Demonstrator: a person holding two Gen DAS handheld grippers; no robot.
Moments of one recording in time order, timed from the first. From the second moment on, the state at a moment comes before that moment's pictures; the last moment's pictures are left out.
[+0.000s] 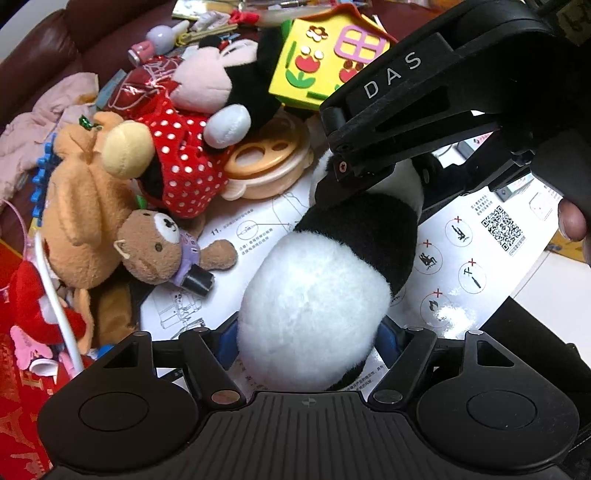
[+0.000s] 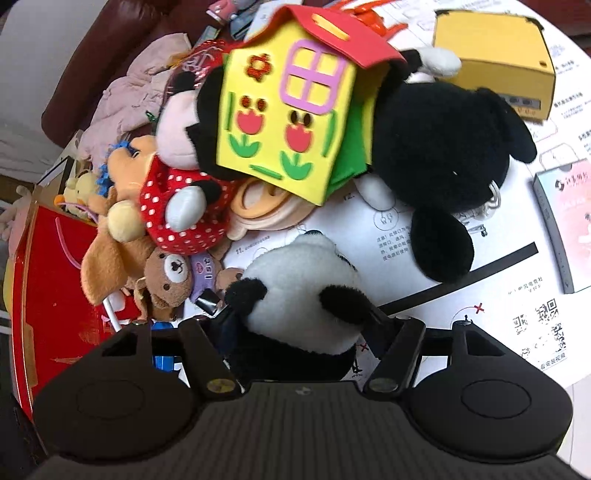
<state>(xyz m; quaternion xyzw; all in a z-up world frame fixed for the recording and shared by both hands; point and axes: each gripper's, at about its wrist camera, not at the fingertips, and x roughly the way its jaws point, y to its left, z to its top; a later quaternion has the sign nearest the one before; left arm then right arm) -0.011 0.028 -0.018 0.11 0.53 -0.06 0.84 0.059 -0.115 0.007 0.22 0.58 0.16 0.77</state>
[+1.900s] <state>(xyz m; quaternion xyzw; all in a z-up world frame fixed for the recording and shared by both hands) -0.231 0.355 0.132 -0.12 0.41 0.36 0.83 -0.077 0.287 0.195 -0.08 0.37 0.58 0.72</state>
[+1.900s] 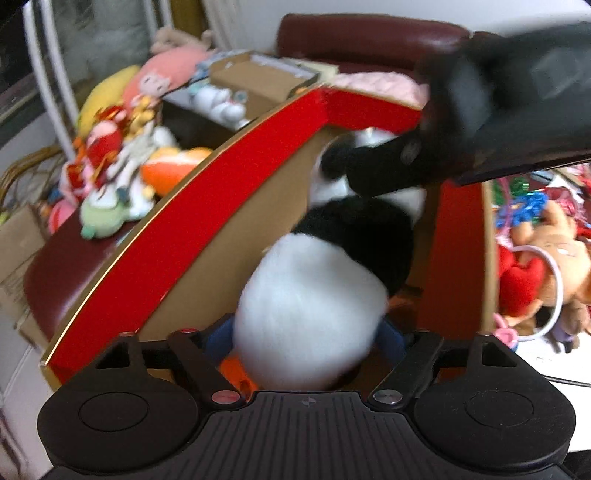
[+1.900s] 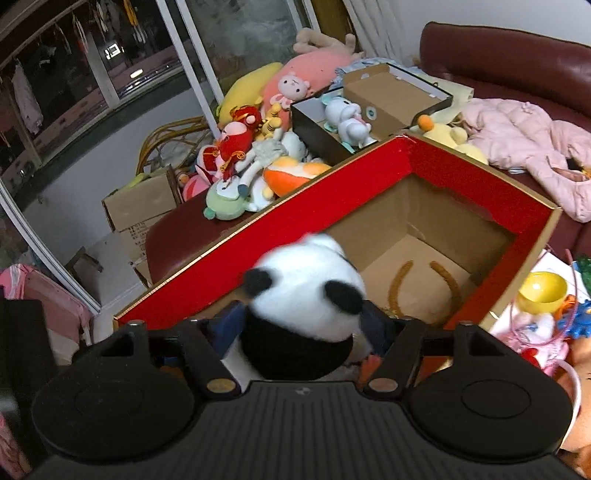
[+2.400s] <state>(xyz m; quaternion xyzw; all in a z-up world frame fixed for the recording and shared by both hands) -0.221 0.344 0.126 -0.11 0.42 0.35 0.83 -0.069 0.268 0.188 -0.07 0.38 0.57 0.72</state>
